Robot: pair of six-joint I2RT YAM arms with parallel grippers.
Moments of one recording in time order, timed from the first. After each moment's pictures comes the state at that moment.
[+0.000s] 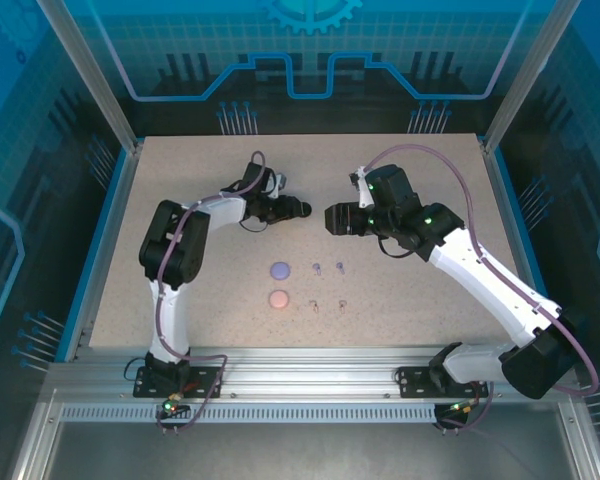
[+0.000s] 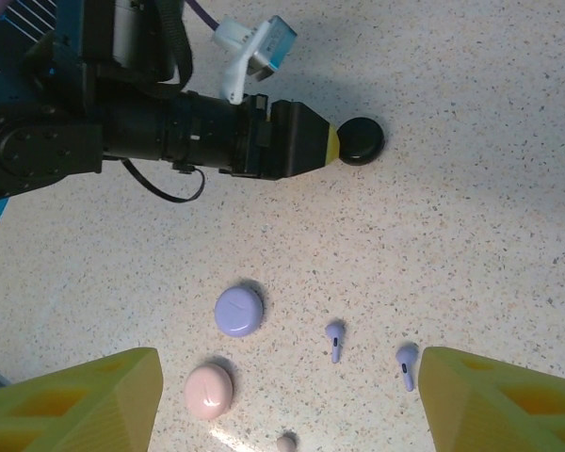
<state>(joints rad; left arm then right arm) -0.30 2.10 1.39 -0.20 0.45 -0.51 0.60 1.30 1.27 -0.71 -0.07 0.44</state>
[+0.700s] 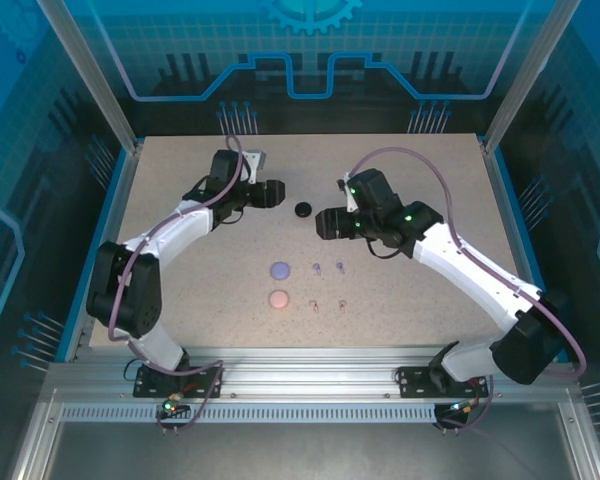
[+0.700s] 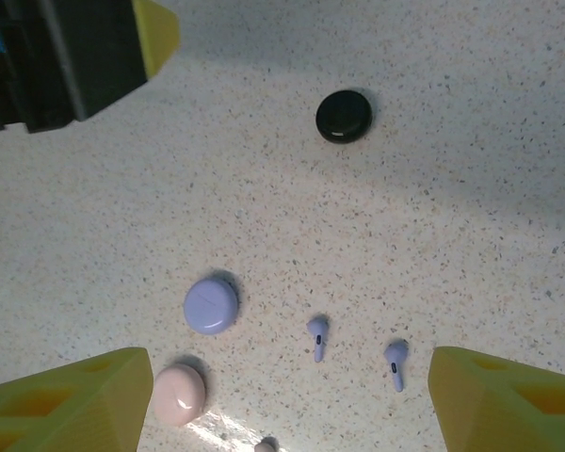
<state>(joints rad) -0.28 1.65 1.19 -0.18 0.22 -0.25 0.65 1.39 1.27 -0.69 0.00 0.44</state>
